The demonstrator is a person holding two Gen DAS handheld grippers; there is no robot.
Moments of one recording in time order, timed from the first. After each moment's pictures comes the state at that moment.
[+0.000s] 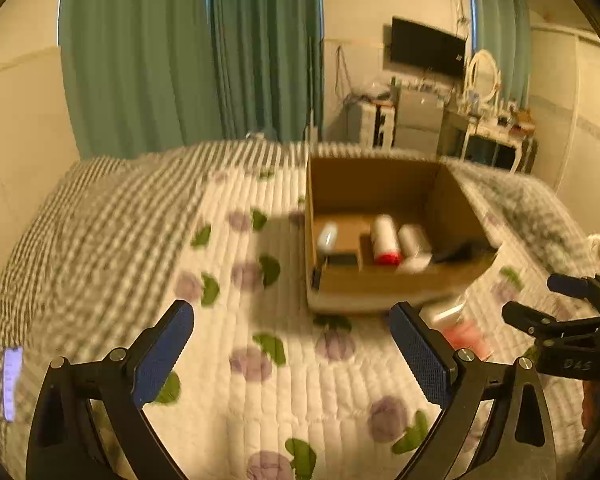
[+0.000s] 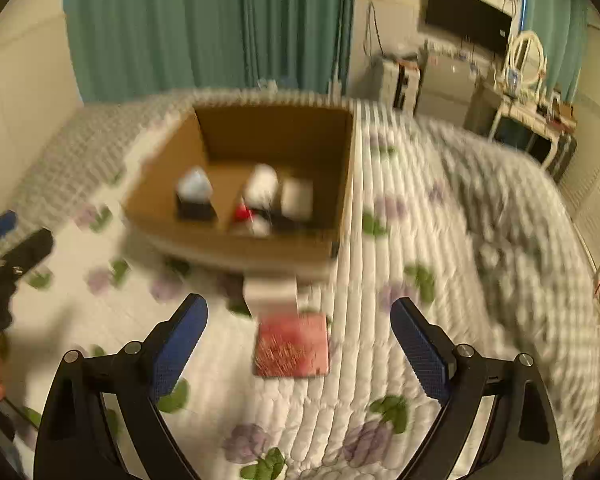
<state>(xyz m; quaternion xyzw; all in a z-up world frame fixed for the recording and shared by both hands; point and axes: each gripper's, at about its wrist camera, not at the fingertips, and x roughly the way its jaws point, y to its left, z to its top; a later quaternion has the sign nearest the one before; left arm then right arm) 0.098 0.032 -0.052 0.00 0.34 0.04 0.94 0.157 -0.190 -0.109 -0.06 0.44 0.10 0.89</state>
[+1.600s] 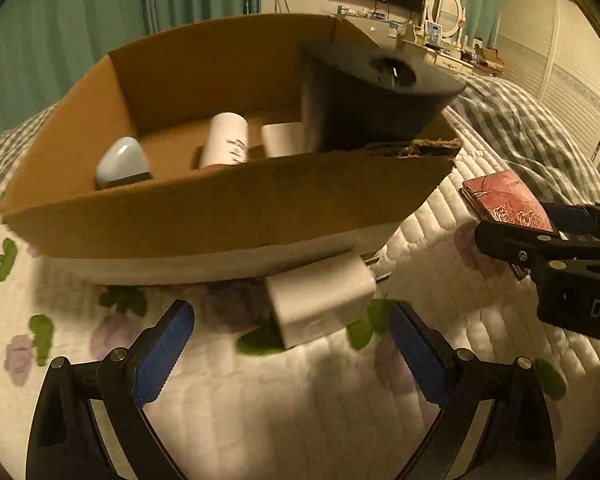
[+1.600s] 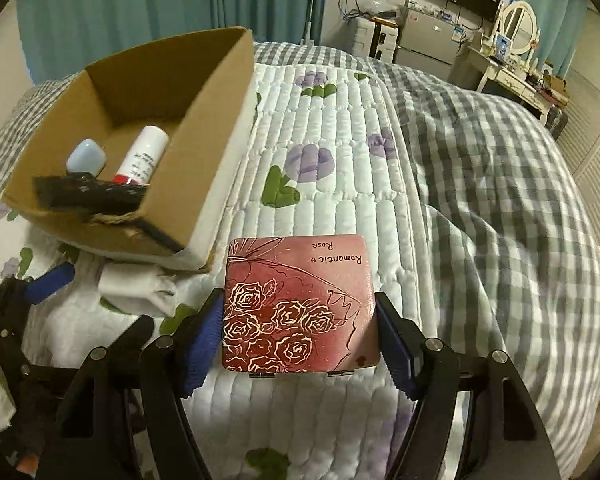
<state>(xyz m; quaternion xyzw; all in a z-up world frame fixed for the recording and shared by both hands) 0.190 -0.114 -0.160 0.01 0.44 -0.05 0.90 0.229 -0.278 -0.143 -0.05 0.48 0.07 0.87</state>
